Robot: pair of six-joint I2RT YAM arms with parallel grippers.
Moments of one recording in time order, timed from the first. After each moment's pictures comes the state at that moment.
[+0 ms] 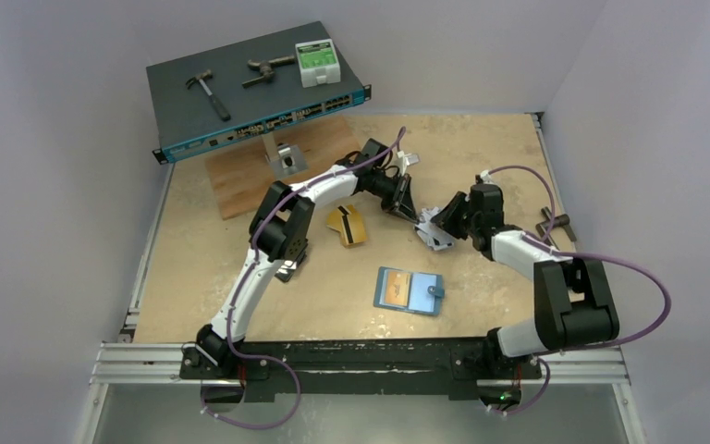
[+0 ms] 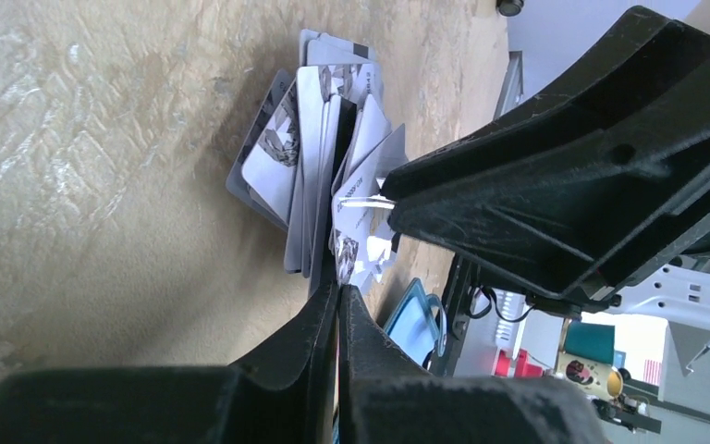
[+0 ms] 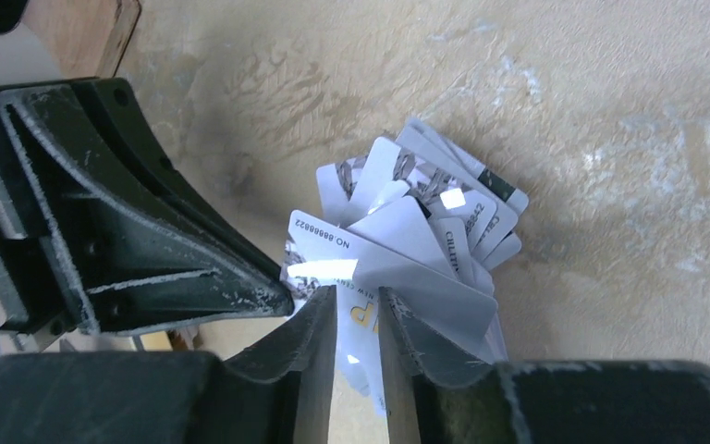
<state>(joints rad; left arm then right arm) -0.62 2.55 2.06 -0.38 0.97 -0.50 0.15 1.45 0.63 0.13 -0.14 0.71</state>
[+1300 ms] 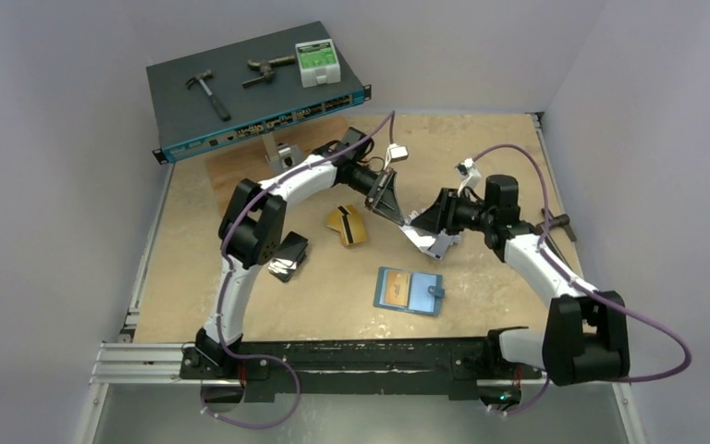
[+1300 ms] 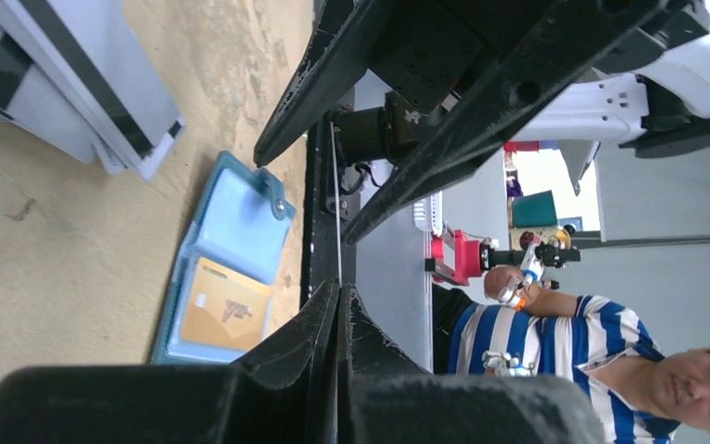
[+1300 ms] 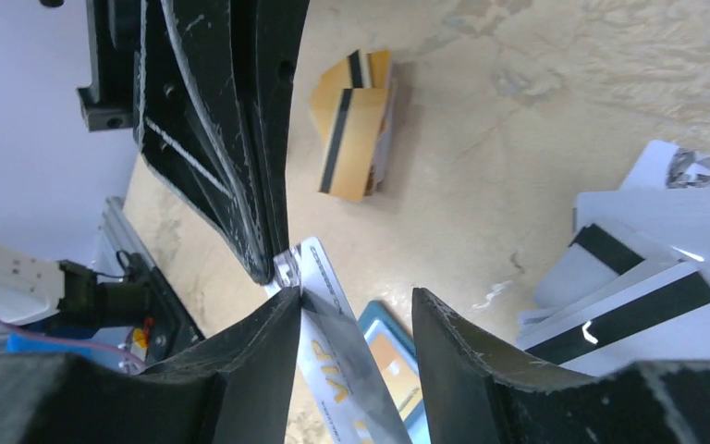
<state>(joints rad) -0.58 2.28 1.84 -0.51 1.34 -0.29 0.11 1.29 0.71 -0.02 -0.74 0.37</state>
